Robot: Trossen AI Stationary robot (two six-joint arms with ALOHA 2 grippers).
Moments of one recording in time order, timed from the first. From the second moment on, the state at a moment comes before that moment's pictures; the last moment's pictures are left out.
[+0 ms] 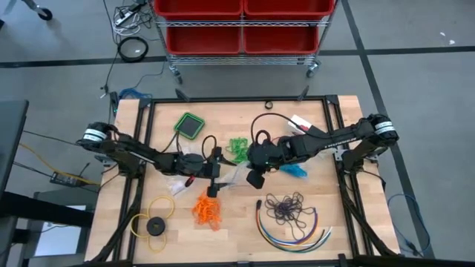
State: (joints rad) left arm -0.16 1.54 0.58 0.67 -0.12 0.18; right arm 0.15 1.60 1.28 -0.56 0.18 0.58
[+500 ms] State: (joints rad) left arm -0.16 1.32 0.58 0.28 -0.17 0.18; right arm 0.08 1.58 1.28 -0.66 0.22 0.57
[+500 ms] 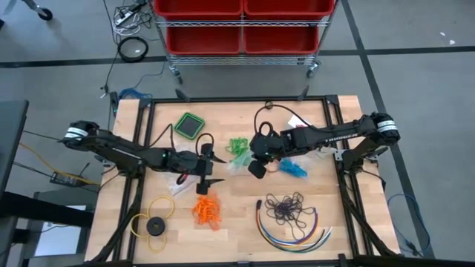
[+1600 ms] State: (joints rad) left arm 0.17 1.83 0.67 0.49 0.11 0.25; right arm 0.27 1.57 1.28 -0.76 0.27 0.87
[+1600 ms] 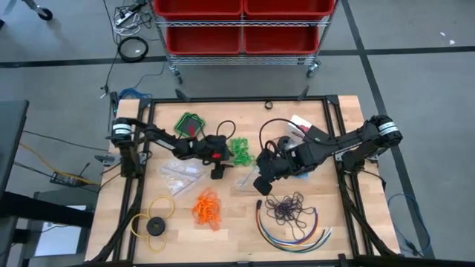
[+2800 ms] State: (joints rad) left arm -0.09 1.38 1.05 -0.17 0.12 0.45; right arm 0.24 1.57 1.28 -0.73 0.27 0.94
